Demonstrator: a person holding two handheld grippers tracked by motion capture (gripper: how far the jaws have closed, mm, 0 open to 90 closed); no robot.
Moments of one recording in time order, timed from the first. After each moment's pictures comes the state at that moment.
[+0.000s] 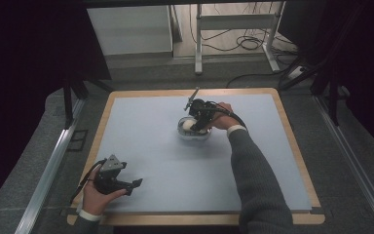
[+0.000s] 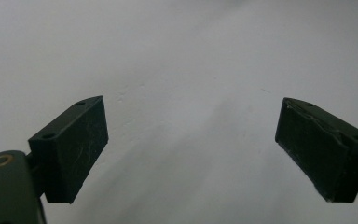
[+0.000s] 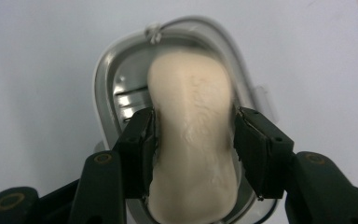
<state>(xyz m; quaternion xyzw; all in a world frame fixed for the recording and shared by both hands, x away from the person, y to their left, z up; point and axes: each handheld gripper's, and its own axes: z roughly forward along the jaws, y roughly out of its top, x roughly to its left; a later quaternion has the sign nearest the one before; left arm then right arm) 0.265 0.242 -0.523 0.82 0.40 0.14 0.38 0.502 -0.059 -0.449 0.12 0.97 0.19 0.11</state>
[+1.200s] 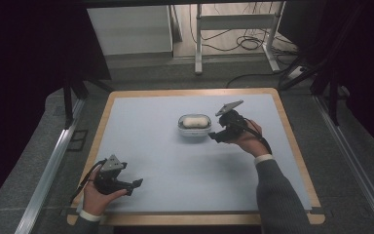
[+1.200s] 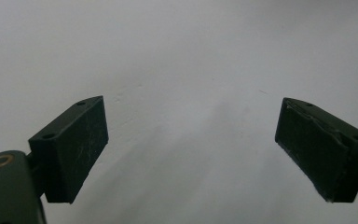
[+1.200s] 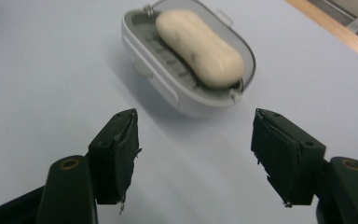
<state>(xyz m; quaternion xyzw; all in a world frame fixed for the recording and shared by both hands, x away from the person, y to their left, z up) 0.265 0.241 -0.523 0.82 0.40 0.14 0.38 0.432 -0.152 -0.440 0.27 0.90 0.32 0.15</state>
